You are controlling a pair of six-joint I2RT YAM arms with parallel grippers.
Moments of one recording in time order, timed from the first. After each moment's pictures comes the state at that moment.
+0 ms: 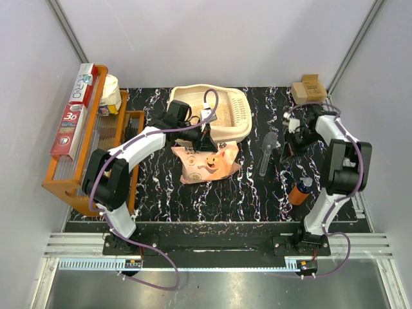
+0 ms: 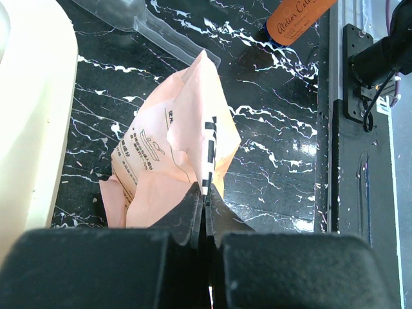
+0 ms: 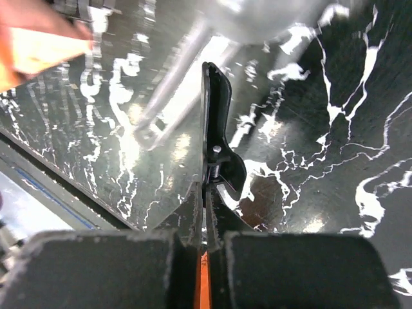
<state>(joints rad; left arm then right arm) -0.47 1.74 1.30 -0.31 0.97 0.27 -0.13 1.93 1.38 -1.02 -0.53 -0.36</state>
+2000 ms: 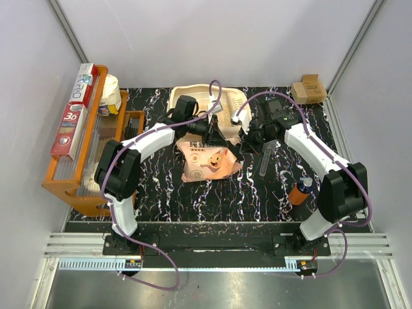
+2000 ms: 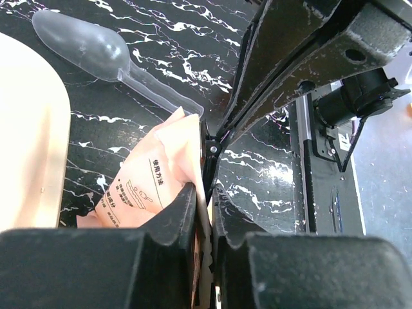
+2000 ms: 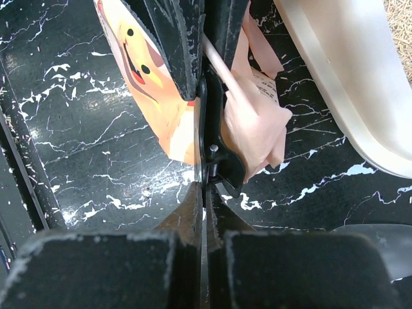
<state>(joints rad) -0.49 1.88 1.39 -0.09 1.08 0.03 0.37 1.60 1.34 -0.76 -0.63 -0.64</state>
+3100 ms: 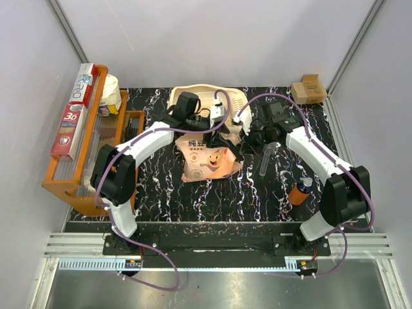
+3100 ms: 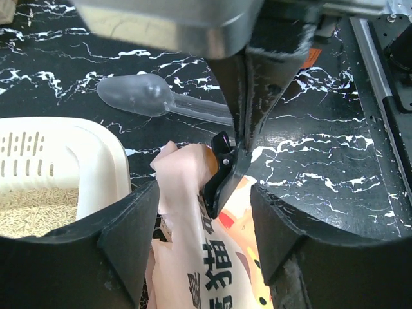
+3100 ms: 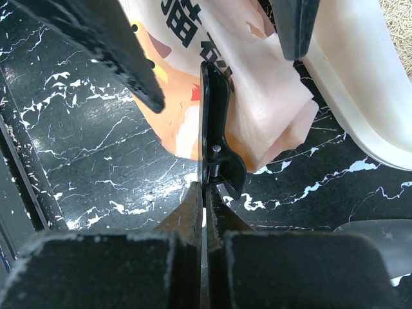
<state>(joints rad) -0.52 1.81 1.43 -0.20 1.01 0.51 0.37 1.56 1.29 -0.71 -0.62 -0.59</state>
